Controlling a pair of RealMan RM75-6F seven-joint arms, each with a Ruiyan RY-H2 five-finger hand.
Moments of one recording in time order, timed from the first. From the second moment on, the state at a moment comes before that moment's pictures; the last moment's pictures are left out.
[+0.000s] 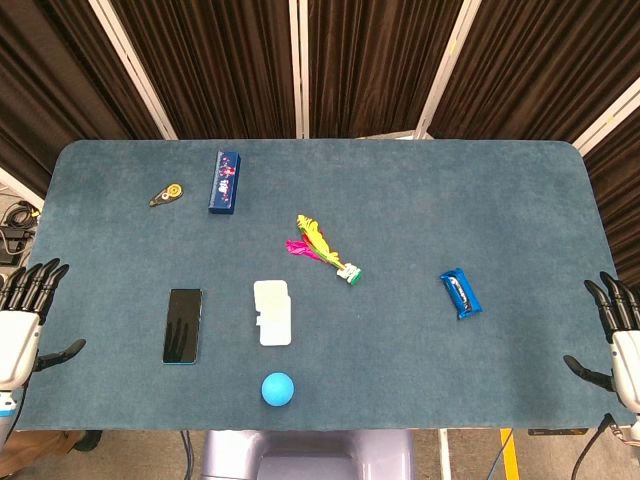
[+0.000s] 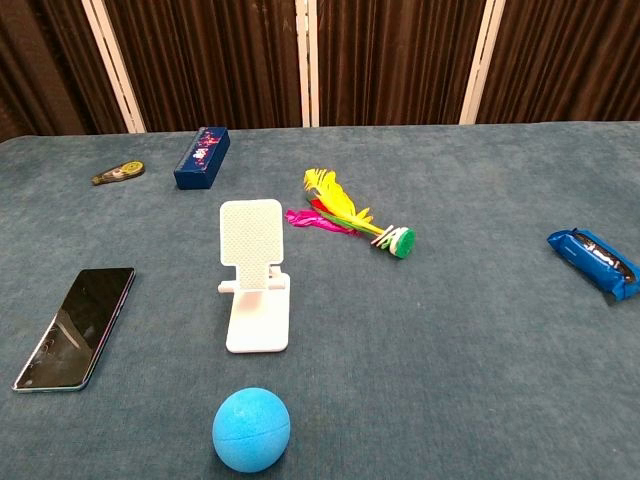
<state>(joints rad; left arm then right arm) -0.13 -1.05 -0.03 -1.78 1.53 1.52 0.11 0.03 -0.97 0.08 -1.70 -1.53 1.56 0.06</state>
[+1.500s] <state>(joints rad) -0.30 -1.51 -0.04 -1.27 1.38 1.14 0.13 0.03 -0.95 0.09 -1.69 -1.52 1.55 0.15</state>
